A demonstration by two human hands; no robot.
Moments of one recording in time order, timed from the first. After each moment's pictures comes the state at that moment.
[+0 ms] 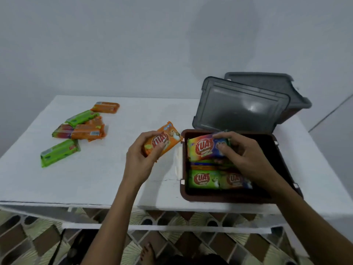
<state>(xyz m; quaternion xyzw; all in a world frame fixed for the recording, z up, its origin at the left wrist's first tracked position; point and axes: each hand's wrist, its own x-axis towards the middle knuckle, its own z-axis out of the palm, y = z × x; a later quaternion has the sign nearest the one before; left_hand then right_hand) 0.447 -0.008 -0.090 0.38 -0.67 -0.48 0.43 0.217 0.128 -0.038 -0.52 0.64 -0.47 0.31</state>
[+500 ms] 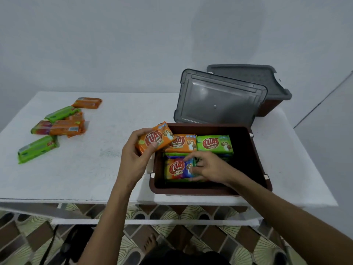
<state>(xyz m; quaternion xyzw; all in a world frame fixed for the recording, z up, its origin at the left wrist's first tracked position) 0.398 0.031 -0.099 0.38 -0.66 -0.50 0.42 0.189 0.130 -0.104 -0.44 0.64 -0.30 0.55</state>
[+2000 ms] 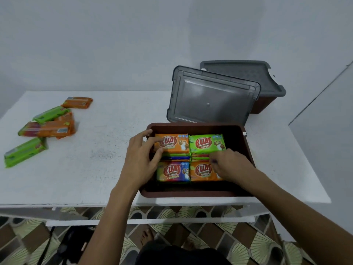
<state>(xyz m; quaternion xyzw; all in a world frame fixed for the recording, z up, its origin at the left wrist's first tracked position) 0.370 0.026 -0.122 0.40 -0.85 -0.22 0.25 0.143 0.153 -0.090 -0.58 0.79 0.06 0.17</state>
